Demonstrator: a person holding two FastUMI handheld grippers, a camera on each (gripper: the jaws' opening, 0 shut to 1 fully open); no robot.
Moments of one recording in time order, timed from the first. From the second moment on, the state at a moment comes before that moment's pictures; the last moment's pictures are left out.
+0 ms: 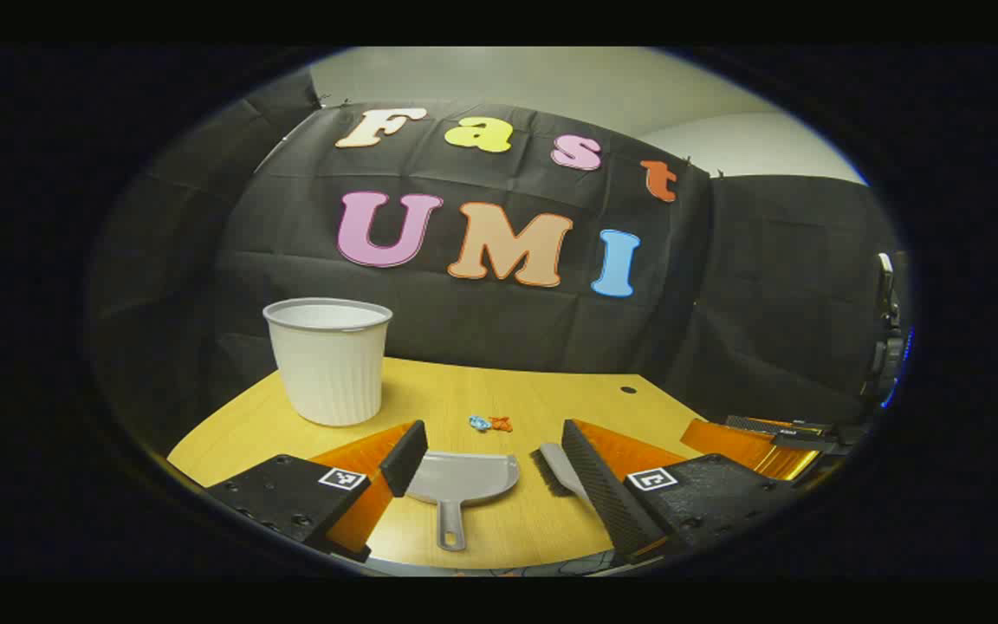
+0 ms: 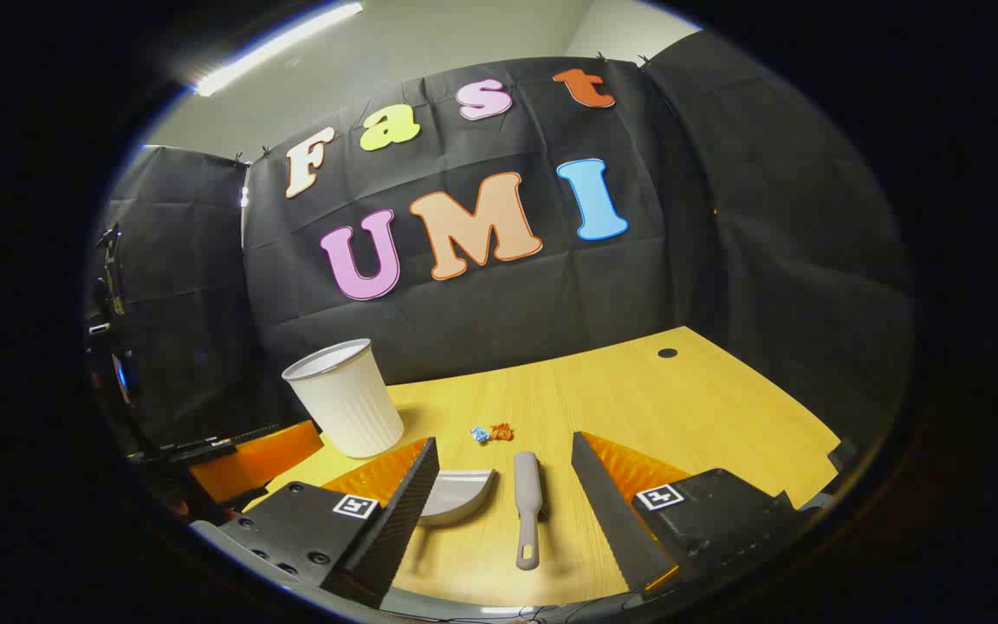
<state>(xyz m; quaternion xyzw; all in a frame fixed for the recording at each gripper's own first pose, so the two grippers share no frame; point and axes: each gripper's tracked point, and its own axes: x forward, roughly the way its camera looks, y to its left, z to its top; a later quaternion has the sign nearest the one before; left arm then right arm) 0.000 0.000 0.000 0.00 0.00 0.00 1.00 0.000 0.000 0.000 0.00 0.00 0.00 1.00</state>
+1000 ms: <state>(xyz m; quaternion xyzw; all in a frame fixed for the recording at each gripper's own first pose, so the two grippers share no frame) 0.002 0.012 -0.015 -0.02 0.03 0.02 1.00 0.002 -0.004 0.003 0.01 0.00 0.00 1.00</state>
